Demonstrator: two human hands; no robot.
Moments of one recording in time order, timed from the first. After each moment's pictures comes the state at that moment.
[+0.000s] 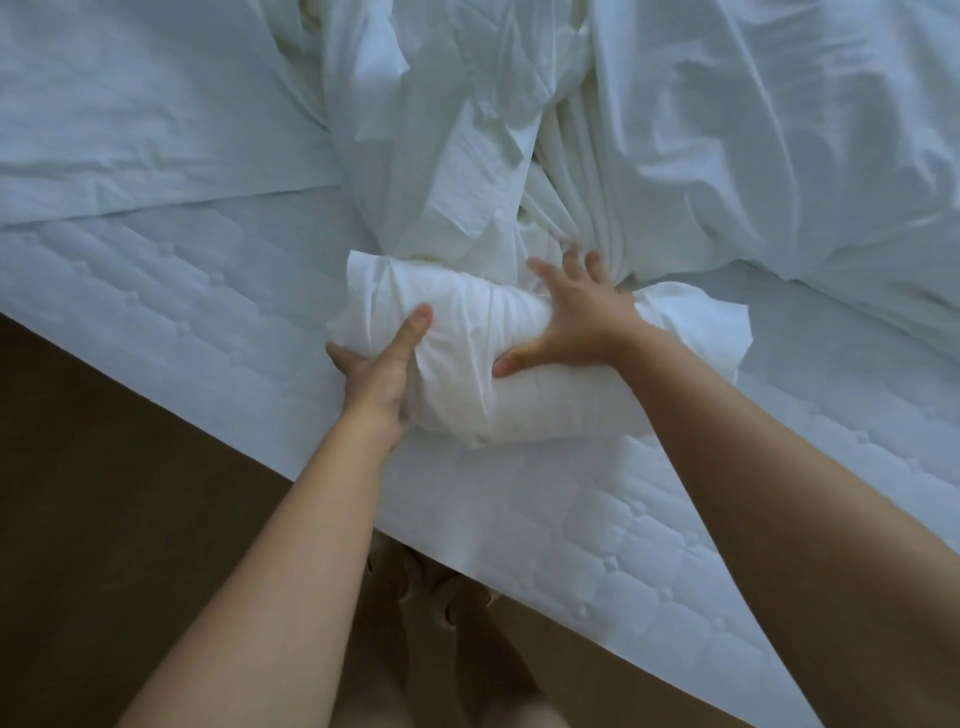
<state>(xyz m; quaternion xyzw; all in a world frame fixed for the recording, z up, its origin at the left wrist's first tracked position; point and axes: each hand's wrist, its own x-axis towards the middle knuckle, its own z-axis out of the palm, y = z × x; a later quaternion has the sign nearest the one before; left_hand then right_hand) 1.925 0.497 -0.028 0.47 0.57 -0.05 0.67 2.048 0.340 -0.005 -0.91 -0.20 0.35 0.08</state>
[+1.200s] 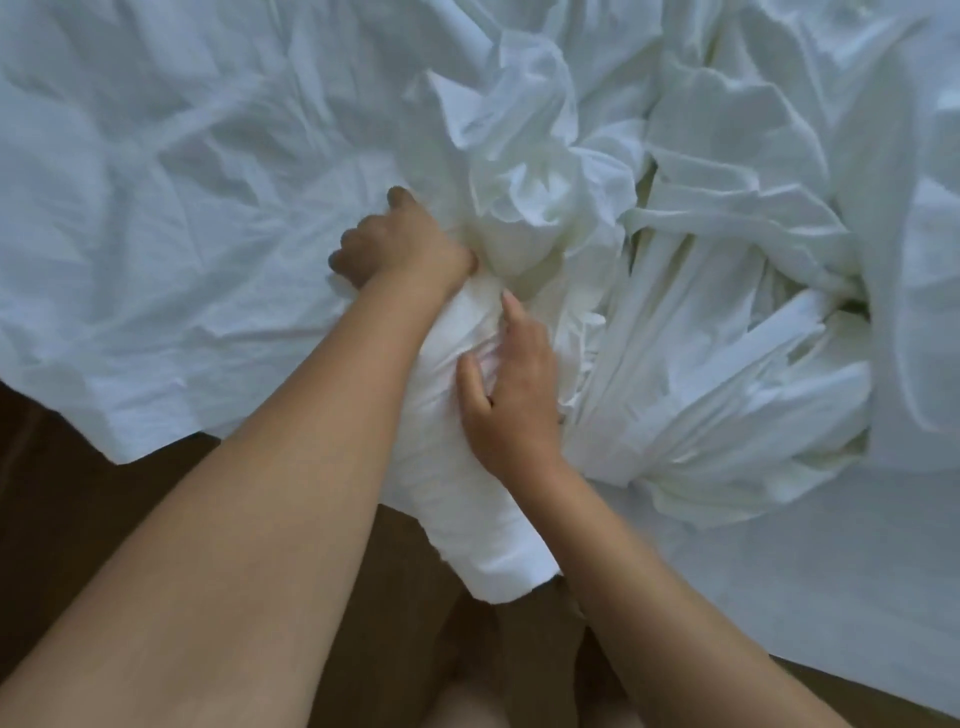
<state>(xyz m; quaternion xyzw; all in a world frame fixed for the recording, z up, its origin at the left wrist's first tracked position) 2.067 0.872 0.012 0.90 0.34 -0.19 0.17 1.962 0.762 -0.010 -0.88 0.00 0.09 0.47</state>
